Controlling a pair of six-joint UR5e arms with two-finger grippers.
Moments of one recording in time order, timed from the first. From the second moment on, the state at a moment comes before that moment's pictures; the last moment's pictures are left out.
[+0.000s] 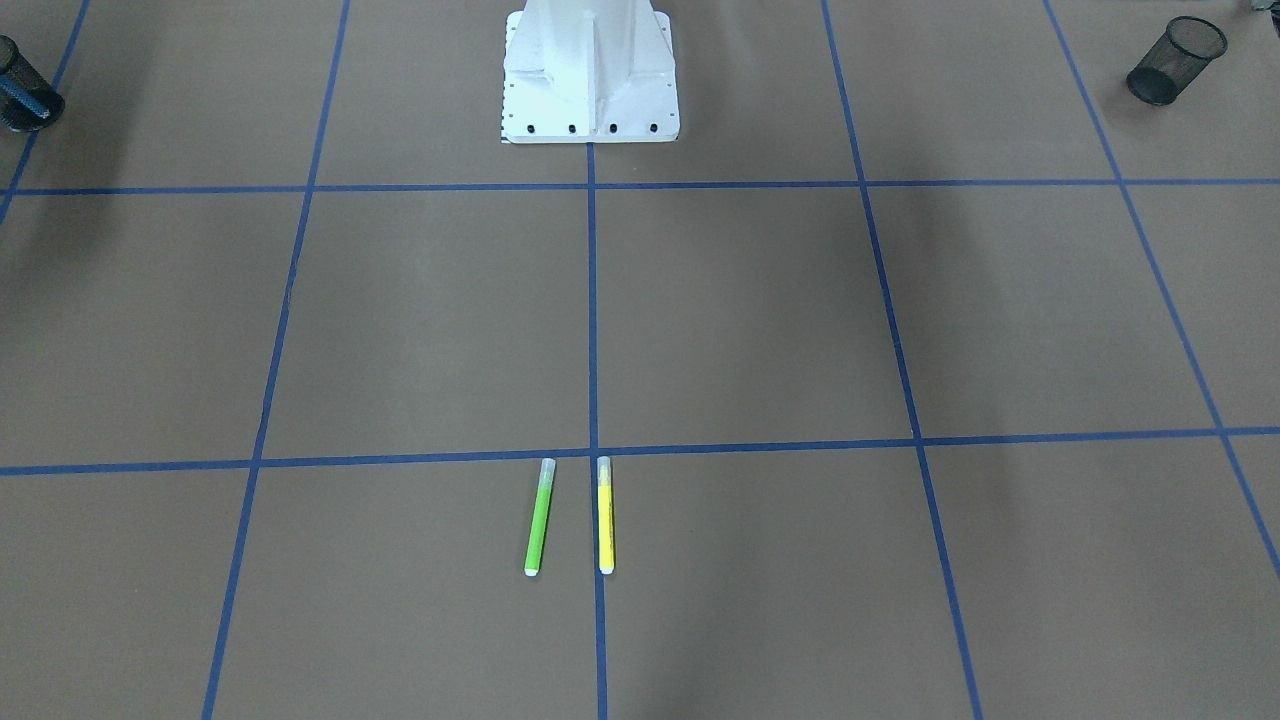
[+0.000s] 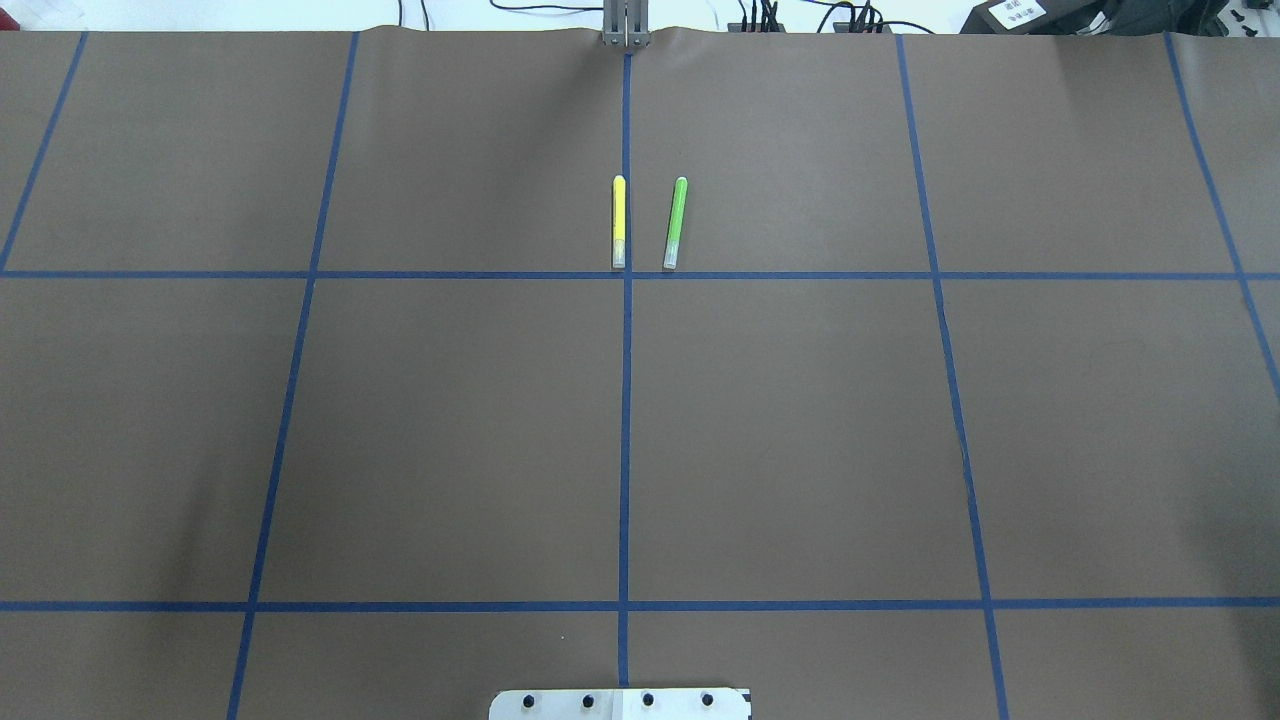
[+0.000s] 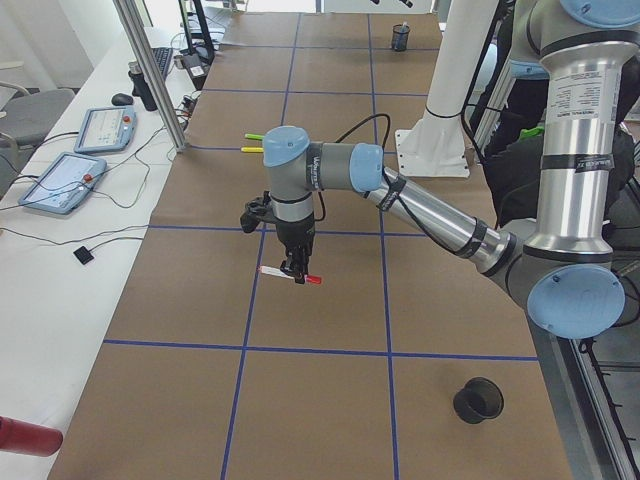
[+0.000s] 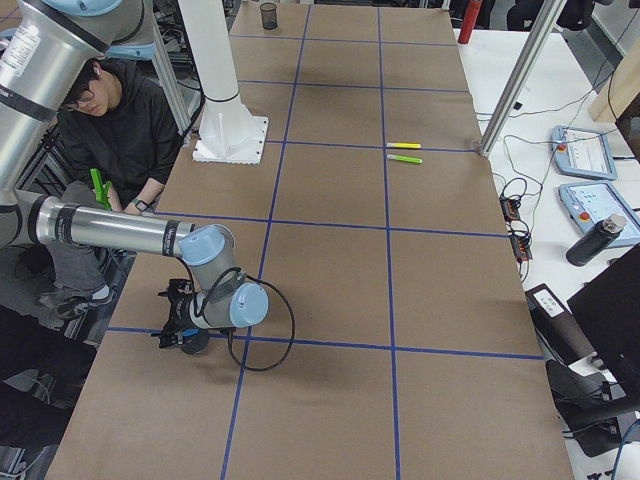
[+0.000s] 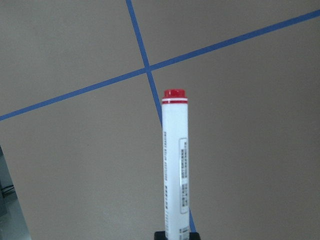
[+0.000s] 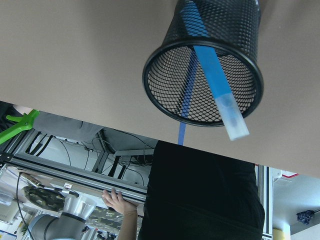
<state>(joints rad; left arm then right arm) -1.46 -1.56 -2.08 -1.08 -2.13 0.16 1.34 -2.09 1.95 -2.52 2.30 -0.83</state>
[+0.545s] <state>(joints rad) -1.46 -1.49 -2.08 -1.07 -2.13 0.17 1.38 -1.87 1.96 -2.51 2.09 -0.61</state>
